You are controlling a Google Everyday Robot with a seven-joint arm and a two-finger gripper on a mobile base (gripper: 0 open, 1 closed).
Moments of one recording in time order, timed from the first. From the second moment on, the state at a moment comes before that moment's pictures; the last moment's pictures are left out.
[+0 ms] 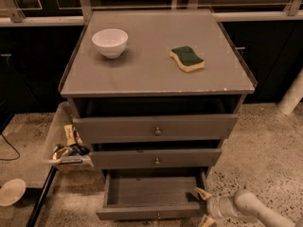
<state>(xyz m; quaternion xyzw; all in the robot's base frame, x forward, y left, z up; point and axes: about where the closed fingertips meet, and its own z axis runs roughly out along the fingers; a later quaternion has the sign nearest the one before) 0.466 -0.245 0.176 -0.64 0.67 0.16 0.34</state>
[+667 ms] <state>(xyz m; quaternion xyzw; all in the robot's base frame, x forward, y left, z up) 0.454 -0.241 0.281 -0.71 0.61 0.08 0.35</state>
